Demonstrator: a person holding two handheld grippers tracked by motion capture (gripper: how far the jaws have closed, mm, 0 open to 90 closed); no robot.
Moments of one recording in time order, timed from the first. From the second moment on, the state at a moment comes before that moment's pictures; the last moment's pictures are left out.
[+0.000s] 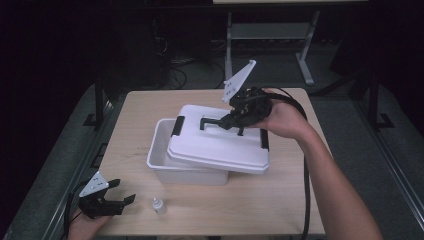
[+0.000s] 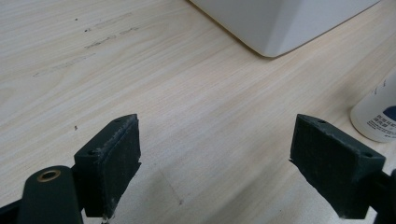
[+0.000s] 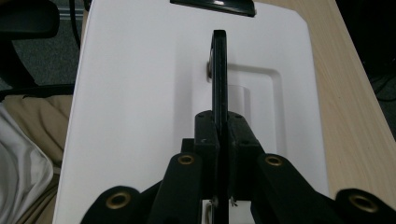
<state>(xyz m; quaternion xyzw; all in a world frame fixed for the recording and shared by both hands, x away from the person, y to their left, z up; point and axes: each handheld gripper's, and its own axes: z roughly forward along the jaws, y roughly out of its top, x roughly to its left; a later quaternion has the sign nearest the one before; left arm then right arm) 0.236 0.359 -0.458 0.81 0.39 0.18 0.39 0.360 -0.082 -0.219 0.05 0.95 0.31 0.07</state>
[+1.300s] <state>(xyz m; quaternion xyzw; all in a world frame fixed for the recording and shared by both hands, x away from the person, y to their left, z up) 0.235 0.357 -0.459 0.82 0.39 0.17 0.38 0.322 -0.212 -0.236 0.15 0.93 0.32 0.09</state>
